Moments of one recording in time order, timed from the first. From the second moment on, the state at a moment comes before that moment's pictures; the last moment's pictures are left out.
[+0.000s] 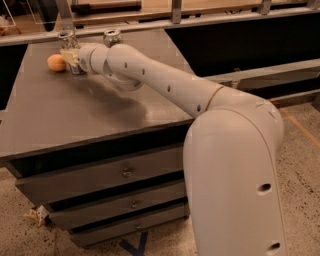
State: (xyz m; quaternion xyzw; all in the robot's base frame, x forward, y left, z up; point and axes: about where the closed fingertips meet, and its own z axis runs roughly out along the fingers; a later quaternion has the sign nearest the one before) arm 0.819 0.272 0.894 -0.32 0.66 0.30 0.61
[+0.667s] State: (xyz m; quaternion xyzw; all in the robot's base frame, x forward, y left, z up) arm 0.814 0.273 0.899 -0.33 0.65 0.30 0.61
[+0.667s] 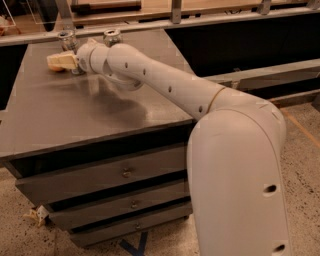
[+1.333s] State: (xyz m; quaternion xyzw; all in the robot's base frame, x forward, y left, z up) arm 0.797 0.248 0.902 -0.33 0.65 0.29 0.61
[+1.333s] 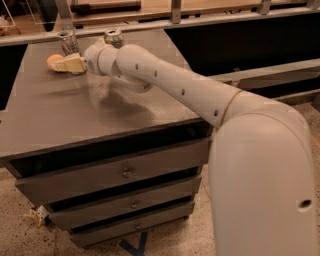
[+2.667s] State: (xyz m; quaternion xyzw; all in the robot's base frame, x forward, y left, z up) arm 0.726 0.113 0.914 -0.34 0.68 0.24 0.61
